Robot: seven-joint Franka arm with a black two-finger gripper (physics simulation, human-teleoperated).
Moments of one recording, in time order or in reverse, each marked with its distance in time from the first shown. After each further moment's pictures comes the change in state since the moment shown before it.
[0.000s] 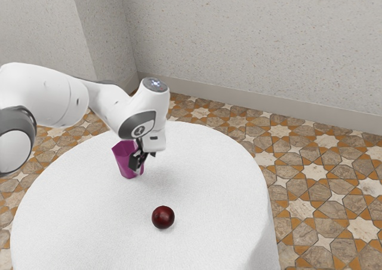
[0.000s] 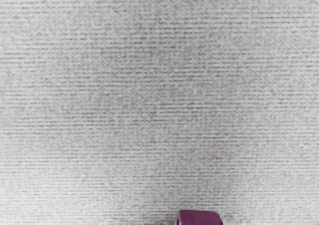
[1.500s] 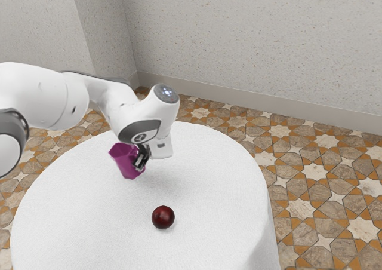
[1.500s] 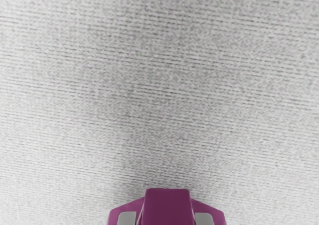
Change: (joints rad) arm -0.085 -0.058 0.029 -0.061 0.178 -0.052 -0.319
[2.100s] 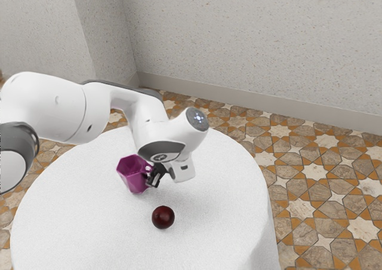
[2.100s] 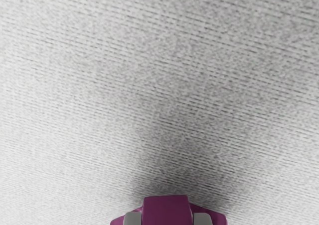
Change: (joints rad) arm -0.148 0.023 -0.010 -0.009 0.095 -0.138 -0.336
